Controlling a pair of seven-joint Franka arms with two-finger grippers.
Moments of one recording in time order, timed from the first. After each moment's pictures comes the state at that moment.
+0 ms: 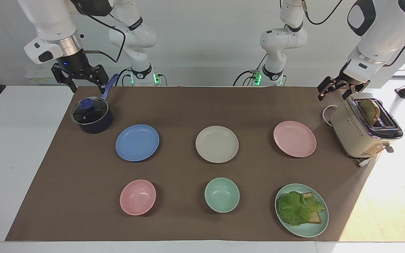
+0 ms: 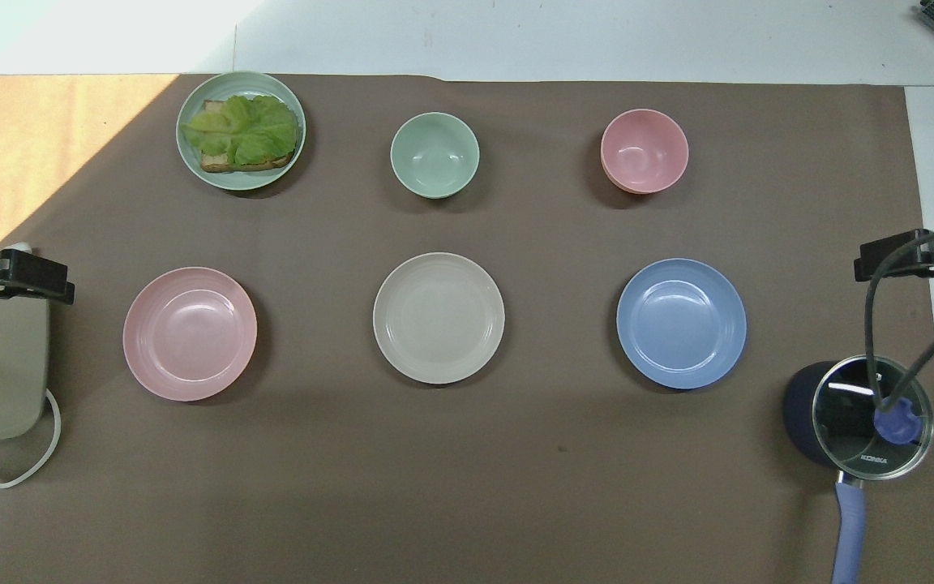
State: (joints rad) left arm 0.09 -0.04 -0.10 -1.67 -0.03 1.56 -0.01; right arm -0.11 -0.02 0.10 -1.55 -0.04 1.54 0.02
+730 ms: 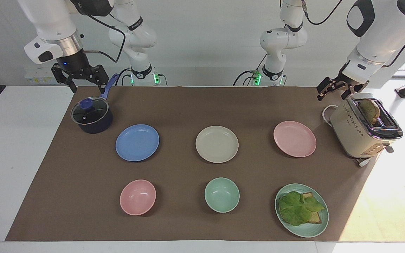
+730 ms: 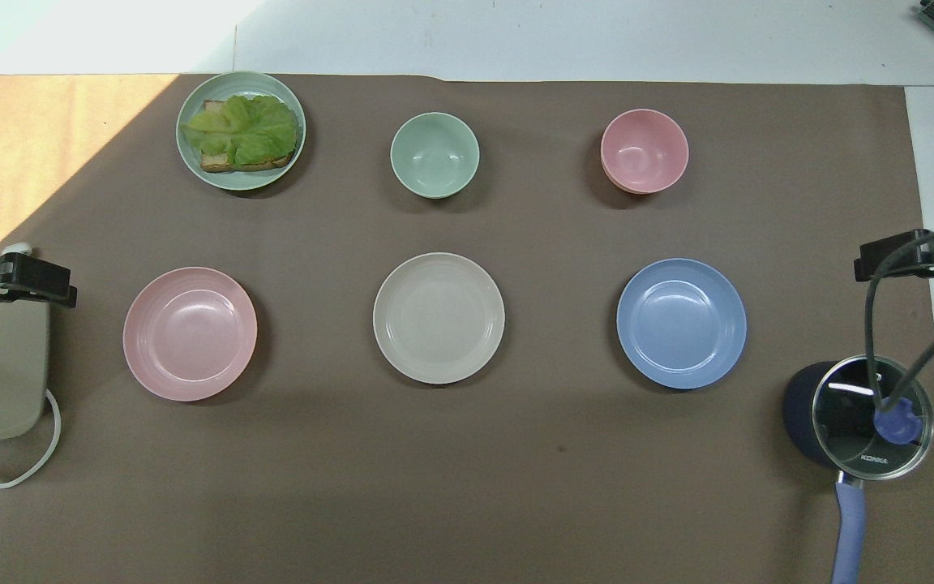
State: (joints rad) left arm 0.09 -0.04 -0.10 -1.68 -0.03 1.56 -0.01; right arm -0.11 -0.02 0.10 -1.55 -0.04 1.54 0.02
